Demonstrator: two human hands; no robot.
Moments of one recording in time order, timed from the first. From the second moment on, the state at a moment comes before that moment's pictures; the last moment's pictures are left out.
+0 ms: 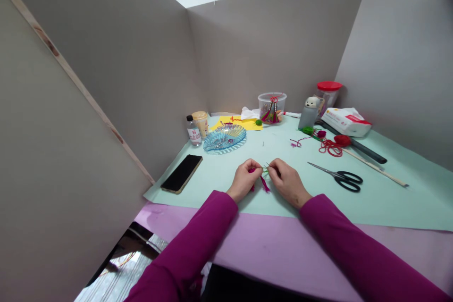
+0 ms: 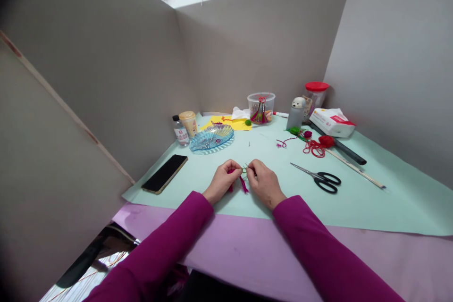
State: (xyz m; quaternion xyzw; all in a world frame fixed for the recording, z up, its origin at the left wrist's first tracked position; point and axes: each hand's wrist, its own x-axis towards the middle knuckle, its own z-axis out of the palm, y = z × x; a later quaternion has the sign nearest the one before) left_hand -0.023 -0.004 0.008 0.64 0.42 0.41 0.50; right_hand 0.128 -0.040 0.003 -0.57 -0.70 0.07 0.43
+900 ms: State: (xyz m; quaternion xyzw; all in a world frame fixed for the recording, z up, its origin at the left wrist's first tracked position) left_hand -0.023 -0.002 0.003 0.65 0.44 0.40 0.48; right_hand 0.125 -0.038 -0.006 -0.56 -0.74 -0.02 0.36
